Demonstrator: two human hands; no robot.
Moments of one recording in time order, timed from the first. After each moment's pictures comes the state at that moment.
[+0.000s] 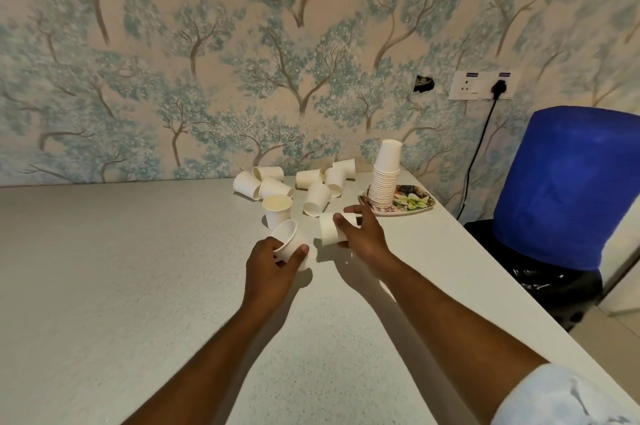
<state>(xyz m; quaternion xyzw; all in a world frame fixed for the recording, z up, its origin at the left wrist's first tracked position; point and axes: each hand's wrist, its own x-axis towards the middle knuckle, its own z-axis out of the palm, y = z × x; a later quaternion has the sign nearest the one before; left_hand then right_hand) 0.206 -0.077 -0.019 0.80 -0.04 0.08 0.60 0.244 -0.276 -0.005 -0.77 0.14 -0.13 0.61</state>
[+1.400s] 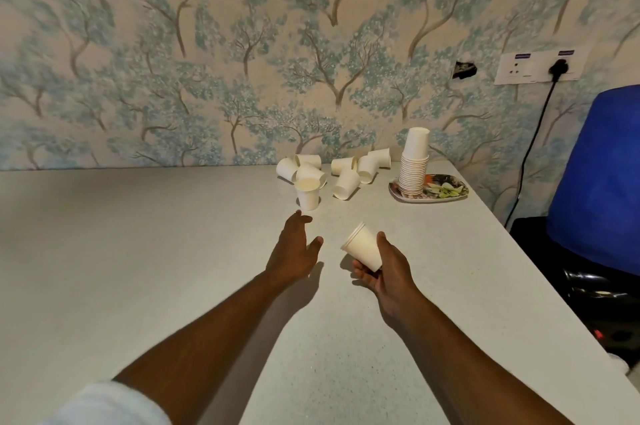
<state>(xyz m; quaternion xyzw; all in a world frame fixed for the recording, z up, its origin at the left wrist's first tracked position) 0.167 -0.092 -0.016 0.91 -0.08 0.06 0.41 0.129 -0.282 -0.046 -0.51 0.19 0.02 0.84</state>
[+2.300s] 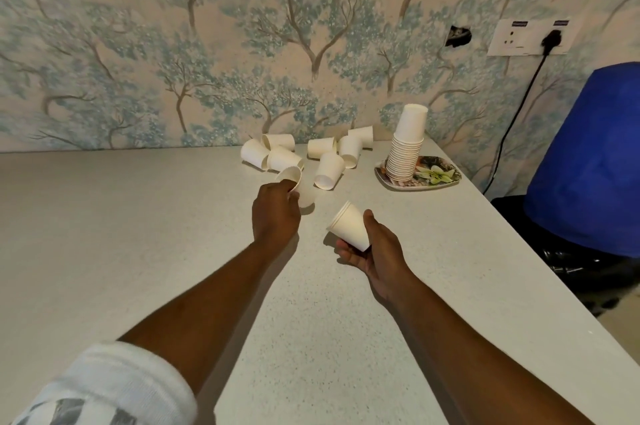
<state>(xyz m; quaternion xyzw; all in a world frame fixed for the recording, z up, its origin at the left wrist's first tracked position) 0.303 -0.098 -0.026 0.91 -0.07 0.21 0.36 0.218 -0.279 -0.068 -0.53 0.17 -0.02 0.83</state>
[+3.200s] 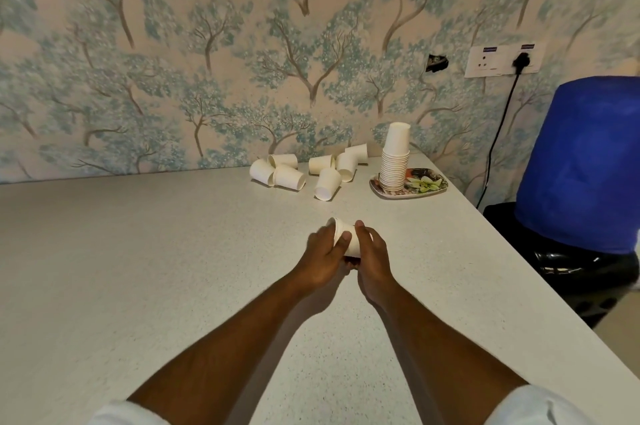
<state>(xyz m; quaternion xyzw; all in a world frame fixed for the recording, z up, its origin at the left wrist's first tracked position) 0.185 -0.140 -0.015 0.84 -0.19 -0.07 0.50 0.186 -0.261 -0.059 -0.59 0.16 -0.11 0.79</state>
